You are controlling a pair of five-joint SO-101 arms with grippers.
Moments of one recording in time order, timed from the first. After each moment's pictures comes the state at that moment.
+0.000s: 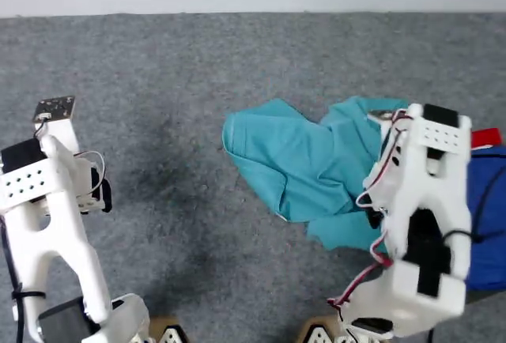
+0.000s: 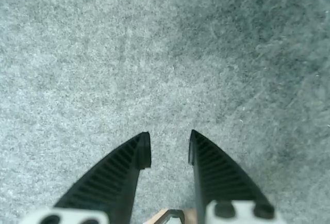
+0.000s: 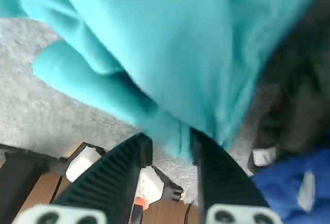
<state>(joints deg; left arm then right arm) -27.3 -17.1 25.6 92.0 -4.5 14.1 2.9 10.5 100.5 25.6</state>
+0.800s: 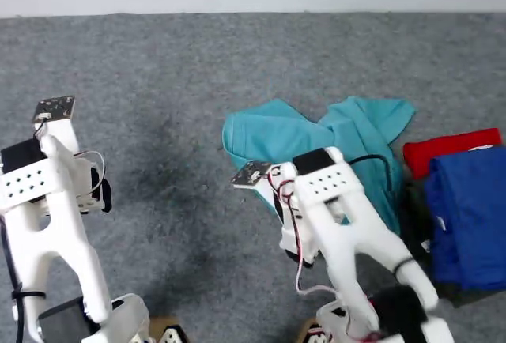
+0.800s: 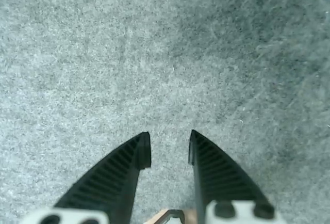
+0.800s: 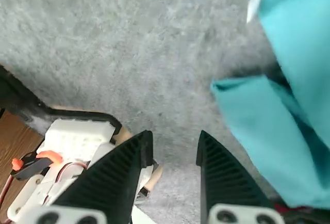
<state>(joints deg) -27.3 -17.1 25.6 92.0 -4.5 -24.7 -12.6 35.7 92.9 33.9</state>
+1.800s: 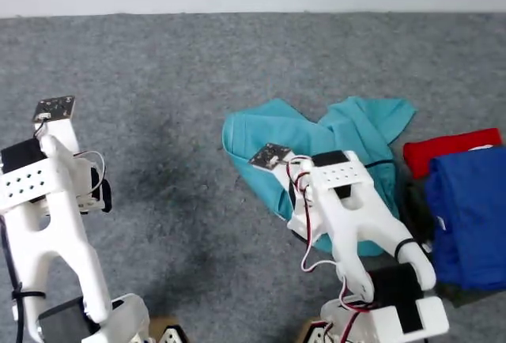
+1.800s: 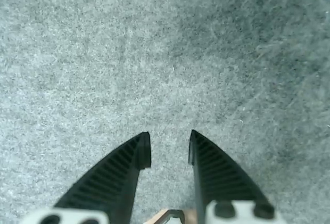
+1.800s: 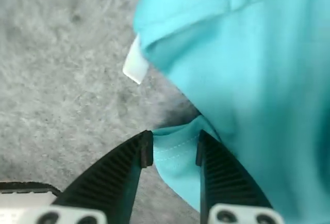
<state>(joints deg) -27.3 -17.1 25.6 92.0 -4.5 -15.6 -5.7 41.0 70.5 36.1</state>
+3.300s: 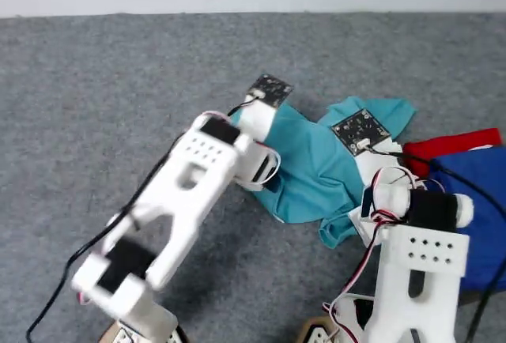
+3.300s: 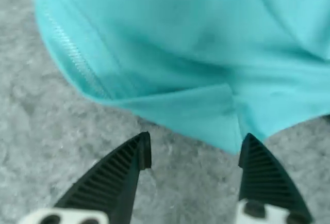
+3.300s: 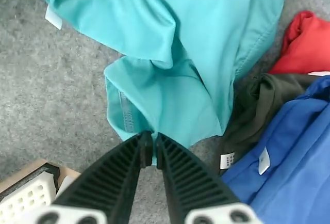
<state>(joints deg) 24.9 11.6 7.3 72.9 4.5 6.0 -46.1 33.4 94.1 36.9</state>
